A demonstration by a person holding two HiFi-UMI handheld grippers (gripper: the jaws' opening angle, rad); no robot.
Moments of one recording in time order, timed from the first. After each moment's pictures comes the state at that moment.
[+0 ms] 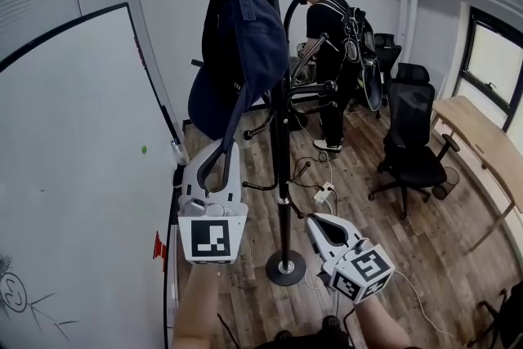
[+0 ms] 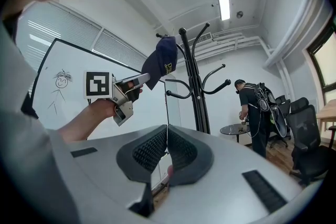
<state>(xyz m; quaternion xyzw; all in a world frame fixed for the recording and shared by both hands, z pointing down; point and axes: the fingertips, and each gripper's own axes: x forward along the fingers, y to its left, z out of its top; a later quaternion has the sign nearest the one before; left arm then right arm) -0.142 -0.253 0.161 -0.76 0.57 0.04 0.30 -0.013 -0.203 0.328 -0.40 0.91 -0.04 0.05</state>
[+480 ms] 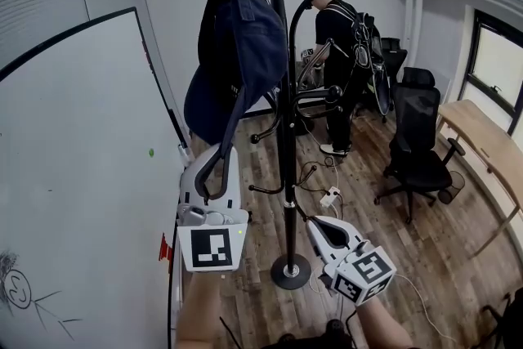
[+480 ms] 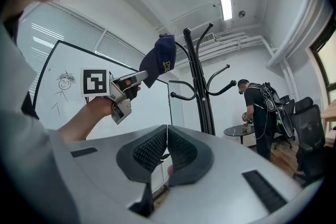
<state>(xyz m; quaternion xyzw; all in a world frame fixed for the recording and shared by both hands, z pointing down) -0.142 -0.233 0.155 -0.74 0.59 0.04 0.32 -0.013 -0.201 0.331 -0.38 0.92 -0.03 0.05</state>
